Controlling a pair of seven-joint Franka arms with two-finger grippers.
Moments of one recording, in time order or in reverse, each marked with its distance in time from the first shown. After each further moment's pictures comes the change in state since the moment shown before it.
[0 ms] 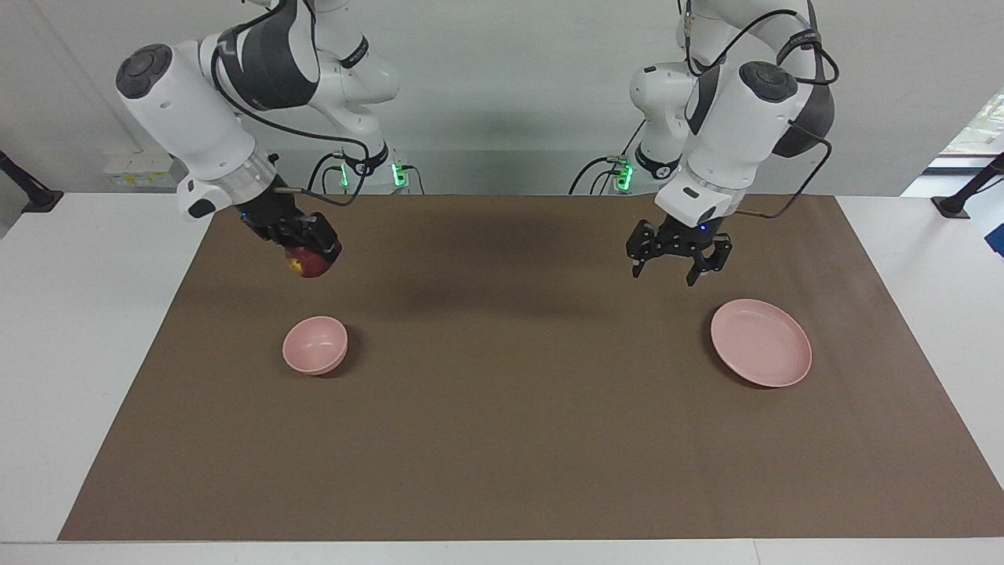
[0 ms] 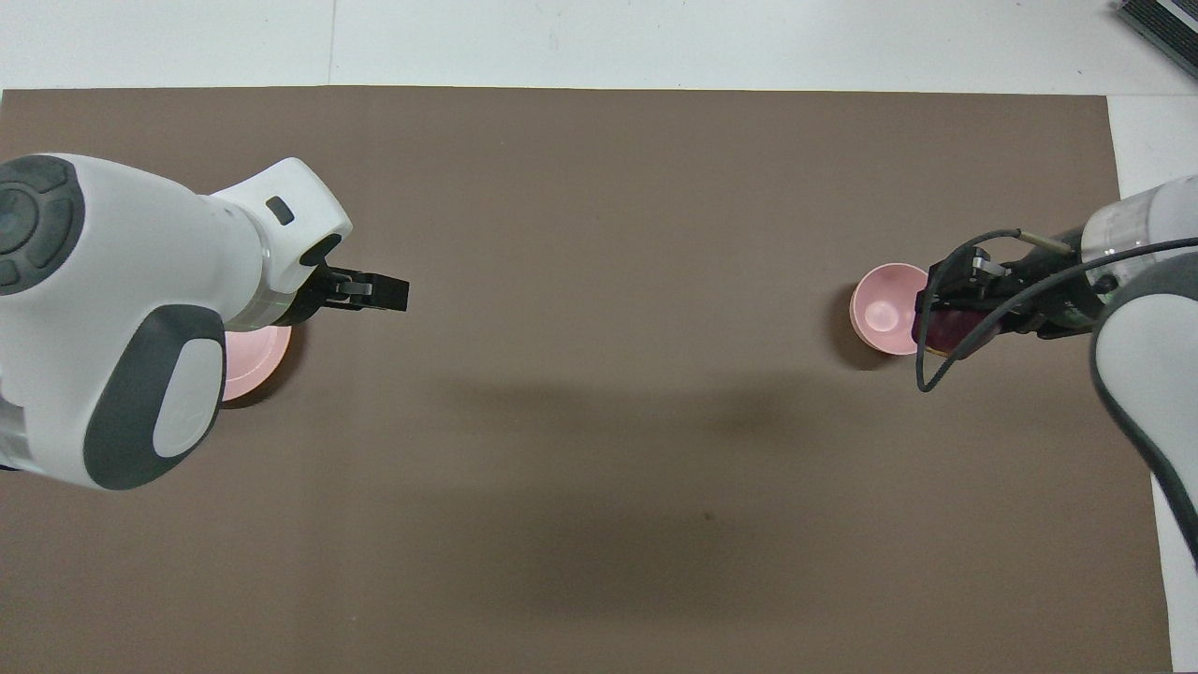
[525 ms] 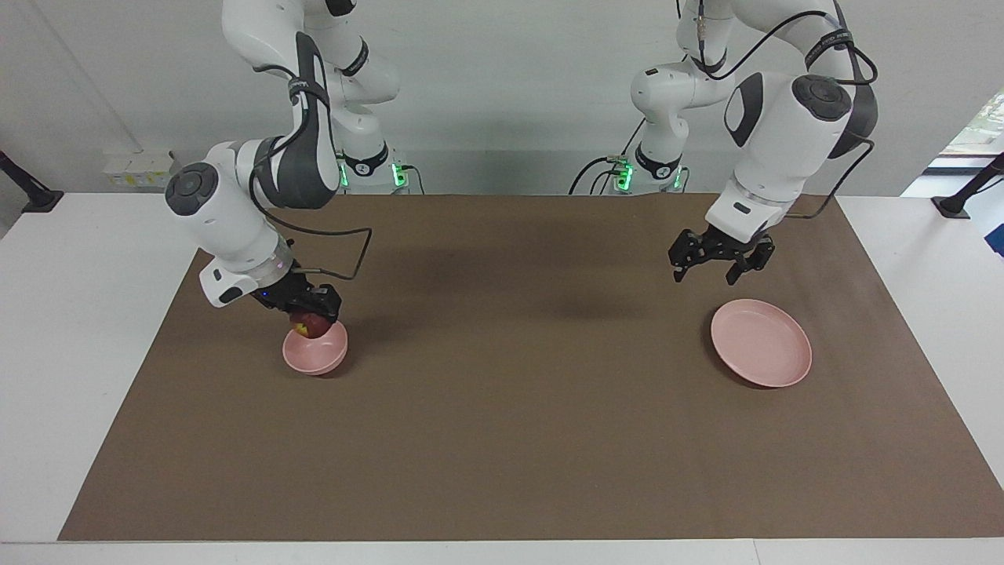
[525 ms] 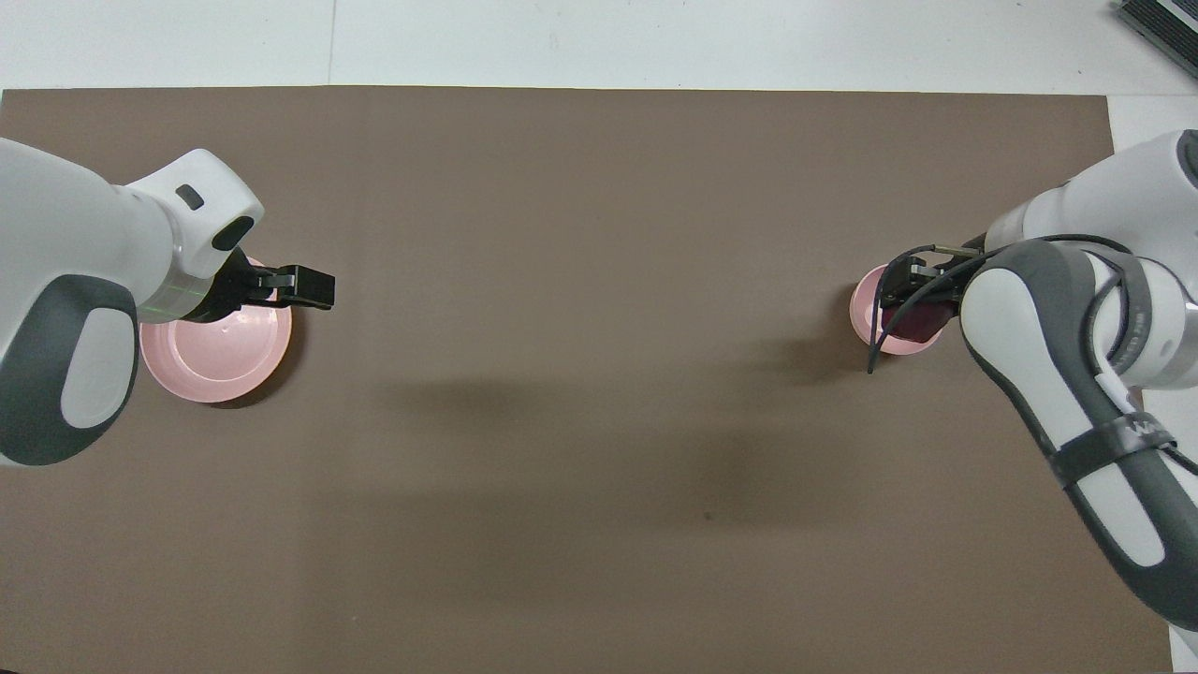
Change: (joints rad) left arm 0.106 0.001 0.003 0.000 0.005 -0.066 0.002; right arm -0.010 0.169 -0.004 -0.058 -0.040 0.189 -0.138
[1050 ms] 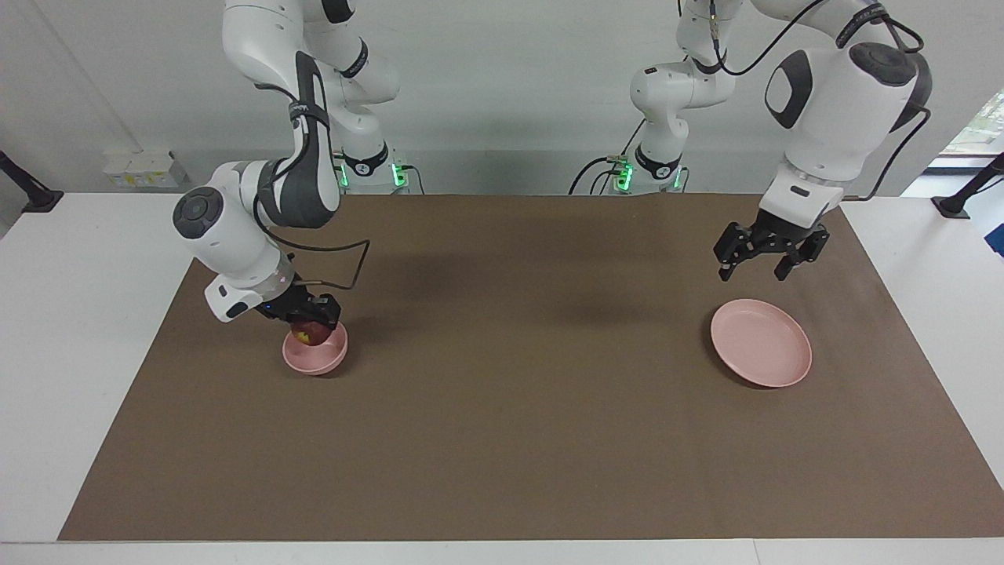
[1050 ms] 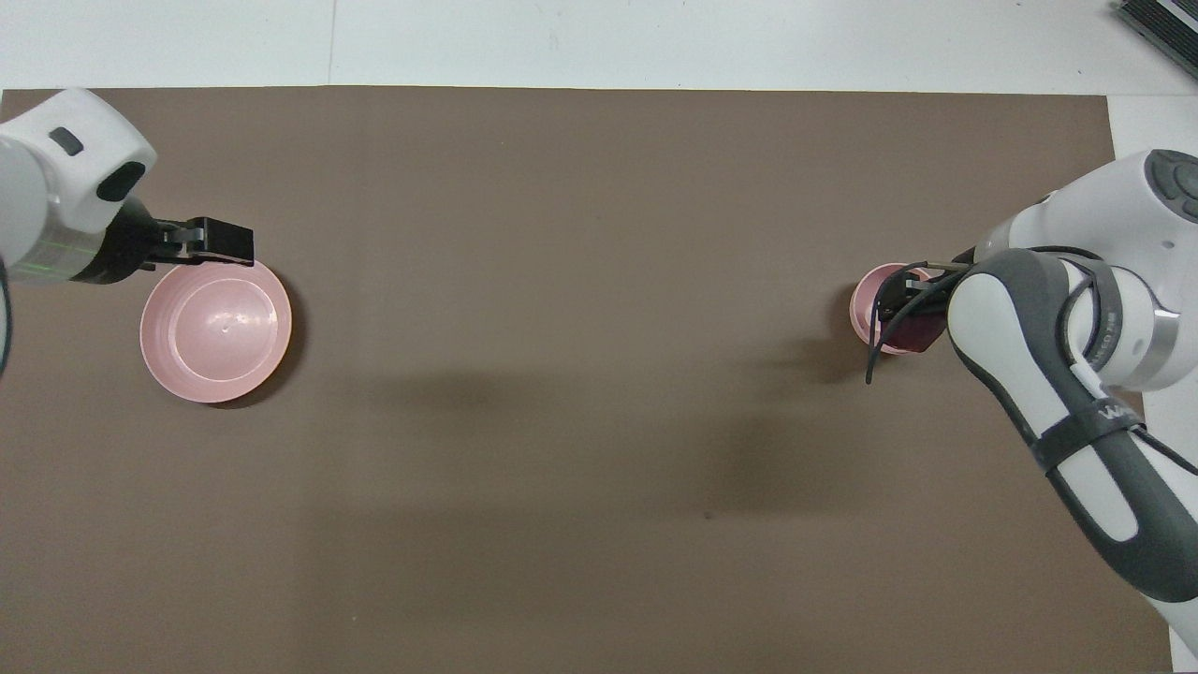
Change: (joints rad) left arm -0.117 0.013 0.189 0.180 0.040 -0.104 0.029; right arm -0.021 0.038 -0.001 -0.035 -0.002 0.037 -0.072
